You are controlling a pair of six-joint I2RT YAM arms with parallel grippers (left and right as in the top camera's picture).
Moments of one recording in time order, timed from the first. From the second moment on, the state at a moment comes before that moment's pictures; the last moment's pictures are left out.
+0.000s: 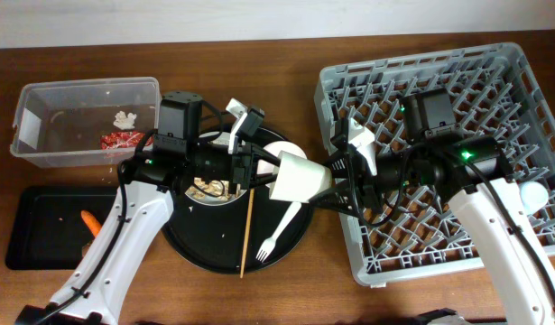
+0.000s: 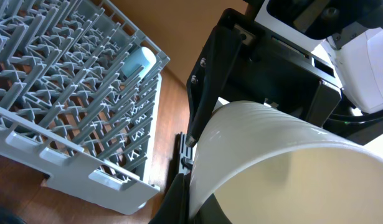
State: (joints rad) left arm -0.27 1.46 1.13 -0.42 1.35 -0.09; right arm 0.22 1.36 1.33 -1.10 -1.11 -0.67
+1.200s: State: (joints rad) left arm -0.09 1.46 1.13 -0.85 0.33 -0.11; right arm -0.43 1.38 1.48 -1.17 -0.08 0.05
